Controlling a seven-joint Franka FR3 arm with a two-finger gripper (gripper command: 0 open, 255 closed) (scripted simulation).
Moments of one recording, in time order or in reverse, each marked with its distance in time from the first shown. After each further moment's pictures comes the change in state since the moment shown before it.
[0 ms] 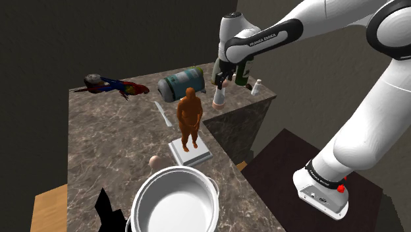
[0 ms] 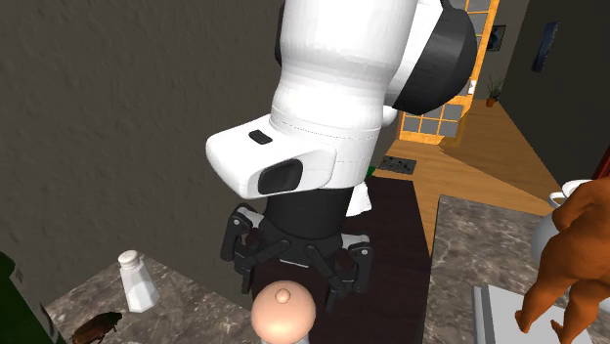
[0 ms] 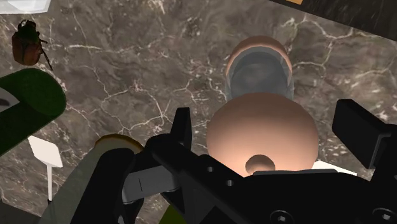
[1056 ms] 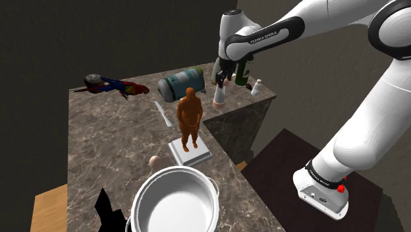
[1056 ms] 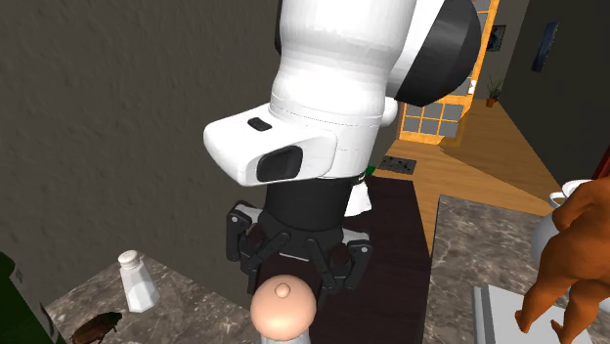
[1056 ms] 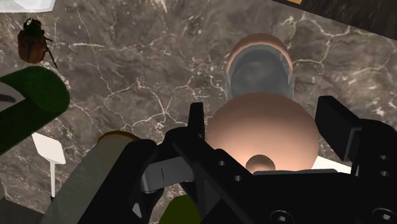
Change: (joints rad) arm 0.000 -0.009 0.001 0.014 0.004 -0.022 -0.005
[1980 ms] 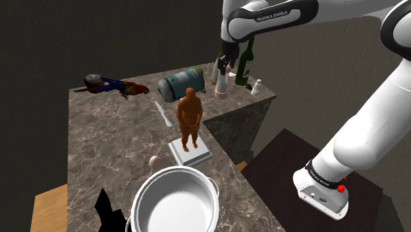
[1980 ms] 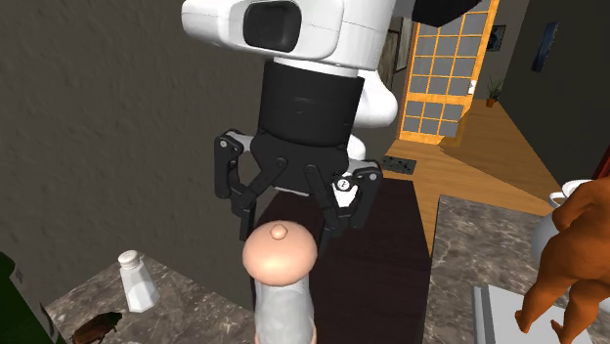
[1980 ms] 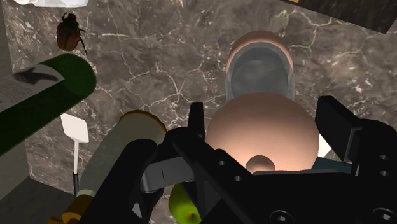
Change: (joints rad) arm 0.001 -0.062 0.003 0.119 0.026 -0.177 -0.040
